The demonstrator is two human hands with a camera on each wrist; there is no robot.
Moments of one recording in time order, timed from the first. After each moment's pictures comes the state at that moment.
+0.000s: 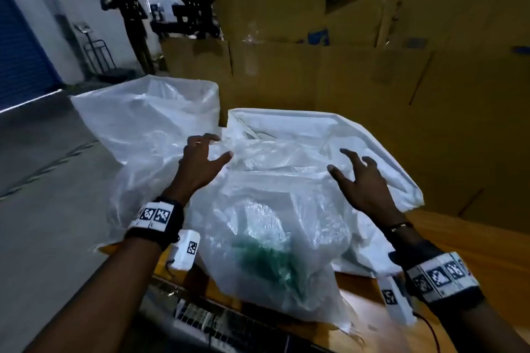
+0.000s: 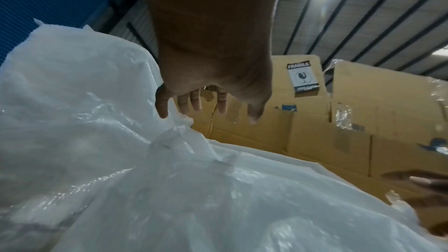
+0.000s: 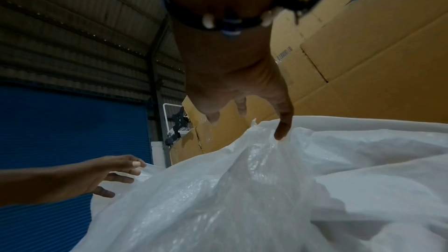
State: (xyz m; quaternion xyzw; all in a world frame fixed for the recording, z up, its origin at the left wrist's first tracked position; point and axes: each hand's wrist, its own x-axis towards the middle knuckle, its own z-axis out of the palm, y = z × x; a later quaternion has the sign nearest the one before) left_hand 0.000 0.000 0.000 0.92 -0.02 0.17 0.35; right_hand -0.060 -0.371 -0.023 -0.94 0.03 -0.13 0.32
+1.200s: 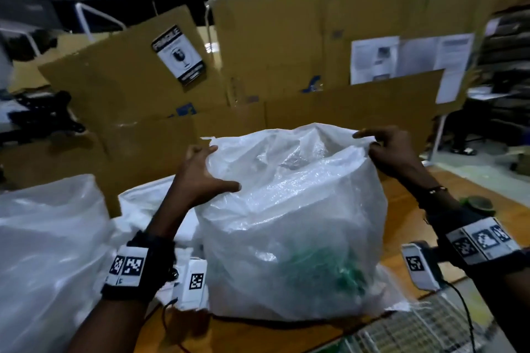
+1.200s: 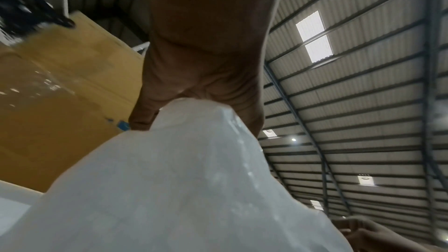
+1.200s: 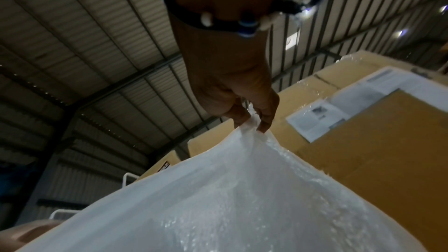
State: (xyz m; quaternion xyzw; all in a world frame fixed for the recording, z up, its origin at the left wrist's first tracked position) left_hand -0.057 -0.146 0.140 0.87 -0.32 0.06 0.37; right_hand -0.280 -0.491 0.128 -0.84 0.21 -0.41 0.27
